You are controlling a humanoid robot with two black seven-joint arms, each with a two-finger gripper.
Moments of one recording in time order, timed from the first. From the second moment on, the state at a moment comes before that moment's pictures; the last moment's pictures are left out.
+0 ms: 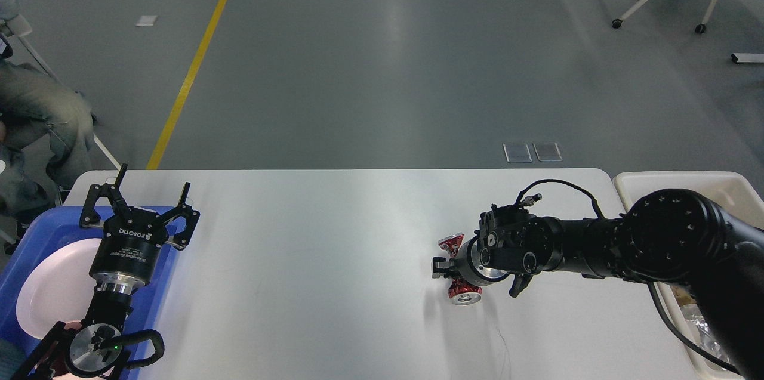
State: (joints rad) left arm -0.13 0.18 -1.42 -0.95 0.15 -0.58 -0.22; right arm 1.22 0.05 -0.85 0.79 -0.30 0.22 -0.18
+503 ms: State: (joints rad) left arm -0.13 0.18 -1.42 -0.95 0.15 -0.58 -0.22; right arm 1.76 -0.15 -1.10 1.24 -0.02 0.42 -0.19
